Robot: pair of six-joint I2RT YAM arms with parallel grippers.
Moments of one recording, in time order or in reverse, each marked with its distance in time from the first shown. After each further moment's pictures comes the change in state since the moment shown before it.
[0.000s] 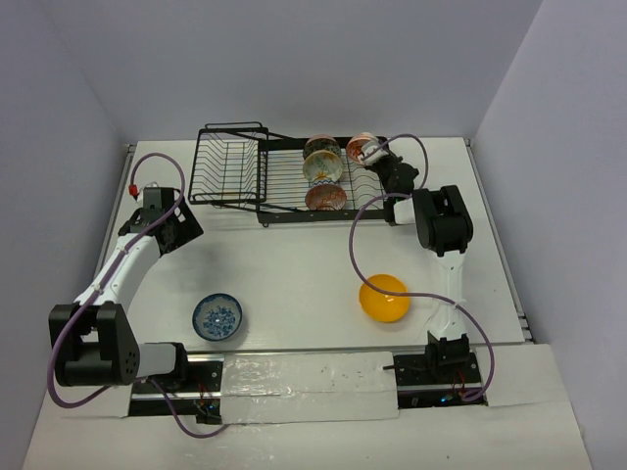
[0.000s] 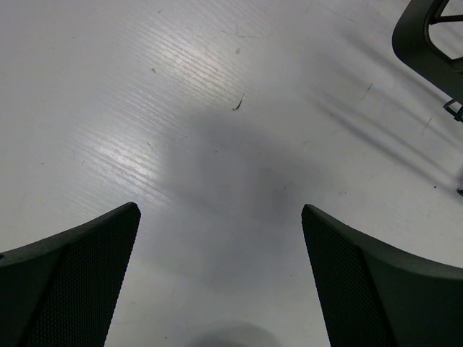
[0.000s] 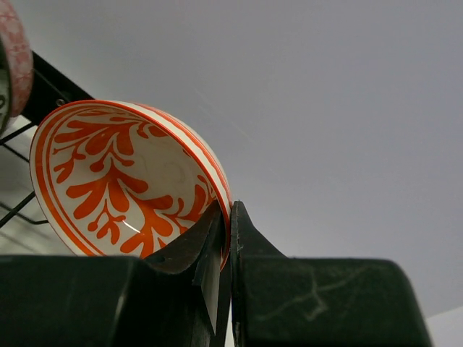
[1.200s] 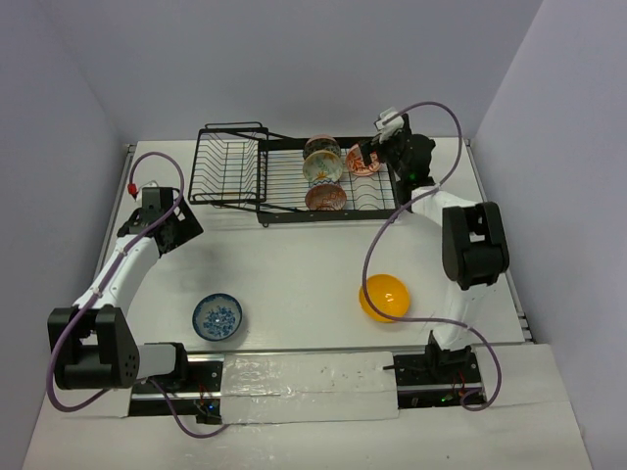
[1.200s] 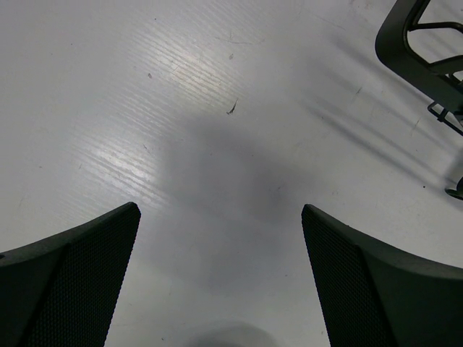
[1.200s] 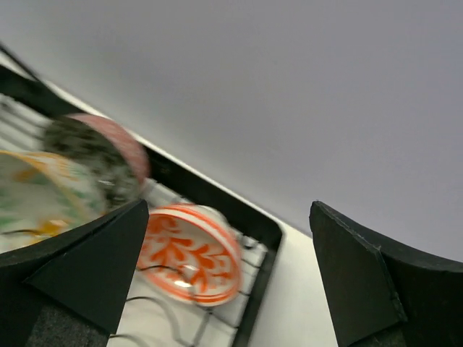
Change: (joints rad) left arm 0.000 -0.014 0.000 0.008 0.007 0.000; right arm 0.011 -0.422 -0.100 -0.470 -0.101 0.365
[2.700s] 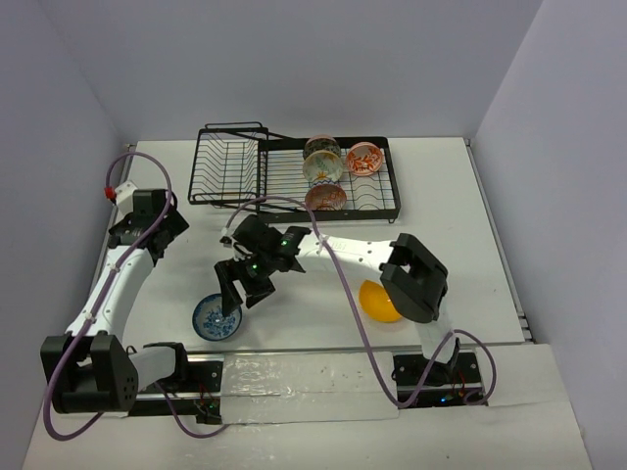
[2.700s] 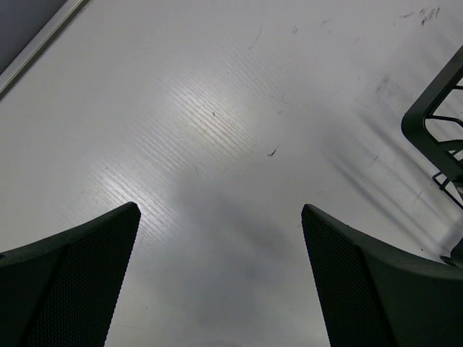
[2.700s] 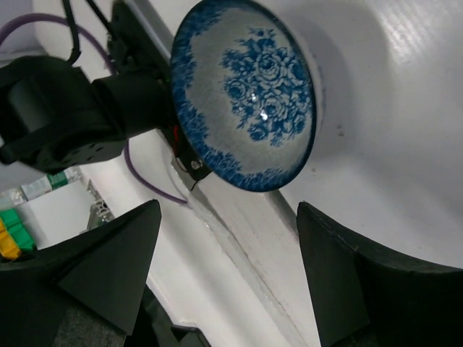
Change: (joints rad) left arm 0.007 -0.119 -0.008 -0.026 -0.203 -0.099; right arm 0.932 0.014 0.303 -1.245 -0.270 1.004
